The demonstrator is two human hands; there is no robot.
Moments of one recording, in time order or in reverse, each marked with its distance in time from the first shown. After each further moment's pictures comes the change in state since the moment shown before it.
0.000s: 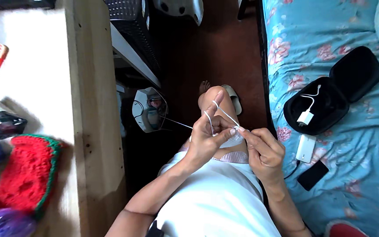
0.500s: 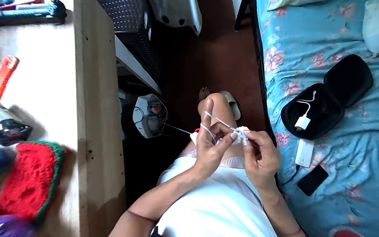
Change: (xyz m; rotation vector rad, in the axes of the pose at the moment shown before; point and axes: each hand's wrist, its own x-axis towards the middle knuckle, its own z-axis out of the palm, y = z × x) left_hand -0.007 -0.021 0.020 -0.161 0.151 0.126; right_hand 0.008 -0.015 0.012 0.116 0.116 0.063
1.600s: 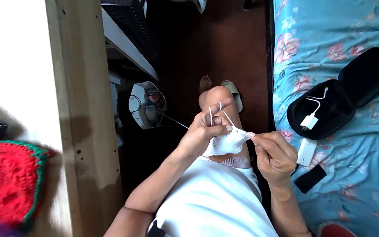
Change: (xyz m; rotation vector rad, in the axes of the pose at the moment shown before) left_hand 0.048 0.014 -0.037 -0.148 -0.174 -0.509; right_hand 0.012 0.038 -0.017 -0.077 -0.140 -0.105
